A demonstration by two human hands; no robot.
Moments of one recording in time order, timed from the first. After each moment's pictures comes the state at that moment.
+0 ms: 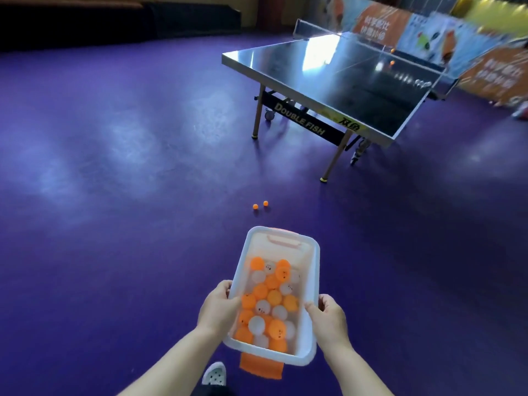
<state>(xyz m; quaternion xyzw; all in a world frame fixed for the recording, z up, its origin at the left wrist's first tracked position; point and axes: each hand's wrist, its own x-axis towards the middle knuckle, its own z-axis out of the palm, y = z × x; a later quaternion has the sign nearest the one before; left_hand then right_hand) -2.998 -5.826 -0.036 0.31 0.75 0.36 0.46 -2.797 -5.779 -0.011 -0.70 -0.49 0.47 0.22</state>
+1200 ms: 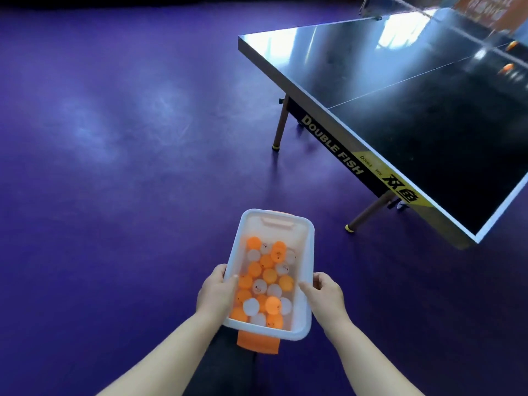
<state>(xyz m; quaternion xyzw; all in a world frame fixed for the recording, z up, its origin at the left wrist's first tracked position) -3.014 -5.161 -0.067 0.17 0.81 0.38 0.41 -2.840 -5.050 -0.048 -0.62 -0.58 0.52 0.11</state>
